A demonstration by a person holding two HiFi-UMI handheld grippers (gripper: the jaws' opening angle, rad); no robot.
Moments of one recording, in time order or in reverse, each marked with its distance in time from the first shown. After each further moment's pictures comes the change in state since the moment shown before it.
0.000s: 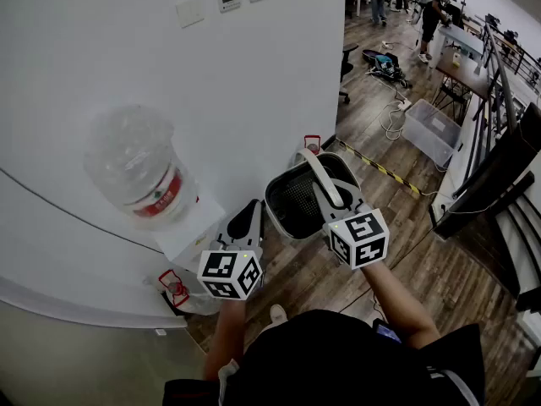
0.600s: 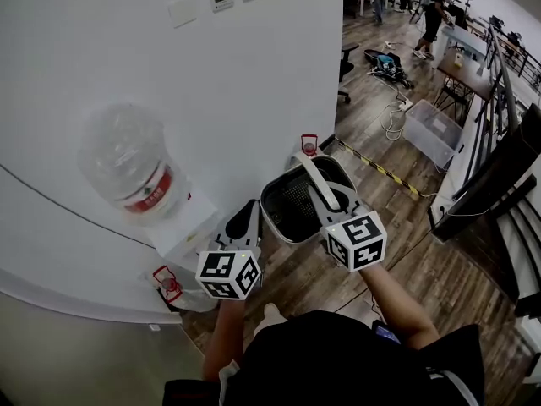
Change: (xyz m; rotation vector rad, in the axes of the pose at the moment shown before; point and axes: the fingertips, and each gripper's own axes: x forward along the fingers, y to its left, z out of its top) left arm 0.011 -0.033 -0.013 -0.008 0.000 0.028; right arm -0.023 -0.018 -0.013 0.010 -0.001 0.055
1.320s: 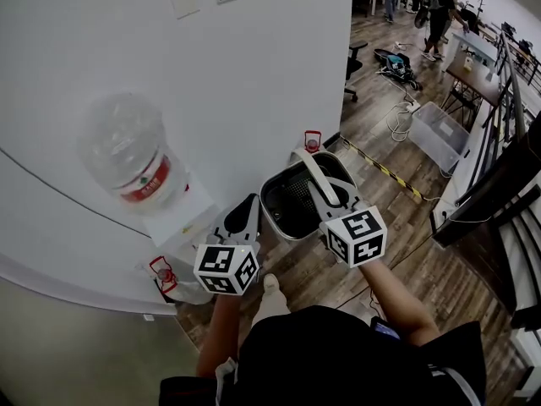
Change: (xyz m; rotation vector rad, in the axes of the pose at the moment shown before) left arm 0.011 -0.011 -0.006 0.038 0.009 0.028; right arm 0.002 -0.015 -0.009 -0.002 0.011 0.048
